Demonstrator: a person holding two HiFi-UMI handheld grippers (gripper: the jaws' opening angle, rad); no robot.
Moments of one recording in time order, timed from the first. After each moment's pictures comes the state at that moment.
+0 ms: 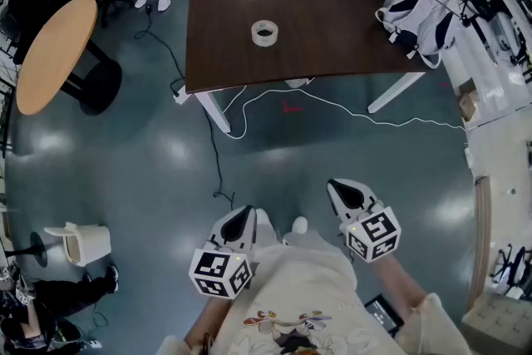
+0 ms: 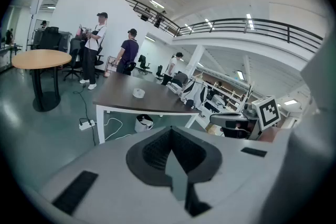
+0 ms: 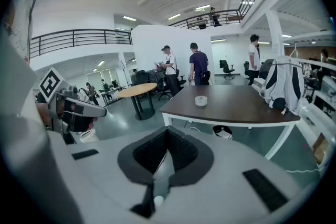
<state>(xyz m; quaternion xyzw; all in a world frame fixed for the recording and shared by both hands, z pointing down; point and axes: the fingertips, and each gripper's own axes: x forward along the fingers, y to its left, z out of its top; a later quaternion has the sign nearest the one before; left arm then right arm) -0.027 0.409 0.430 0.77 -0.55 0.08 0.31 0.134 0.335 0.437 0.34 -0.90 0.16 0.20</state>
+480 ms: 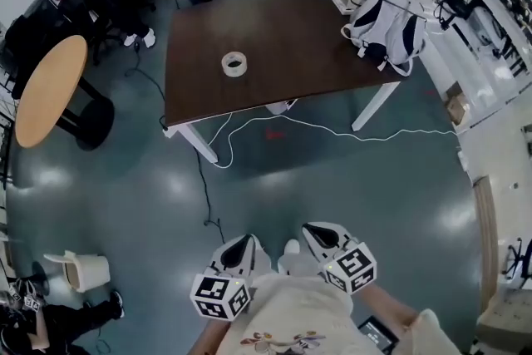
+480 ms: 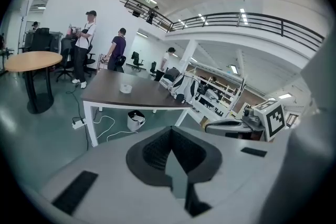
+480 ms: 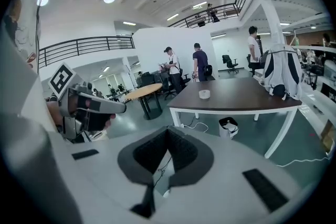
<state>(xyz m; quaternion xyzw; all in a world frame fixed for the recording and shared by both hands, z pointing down) 0.072 0.457 0.417 0.78 -0.53 0.10 0.32 0.192 0.426 0.439 0.30 -0.91 0.20 0.20</state>
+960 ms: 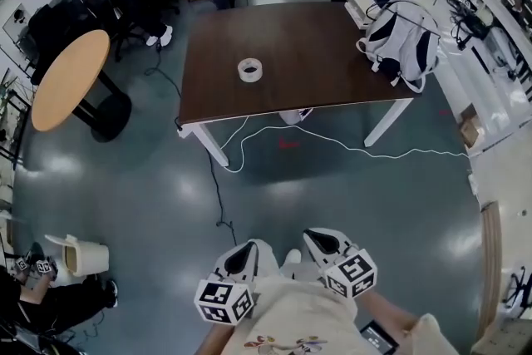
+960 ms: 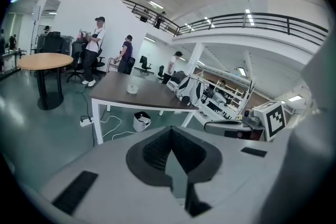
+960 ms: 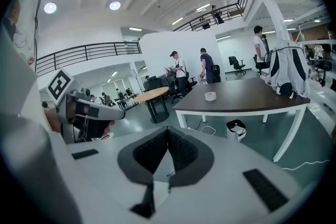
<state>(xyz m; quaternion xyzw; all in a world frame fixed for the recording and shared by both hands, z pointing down) 0.098 0.476 0.425 0.75 -0.57 0.09 0.31 0.211 0.431 0.444 0.27 -0.93 0.20 0.17</state>
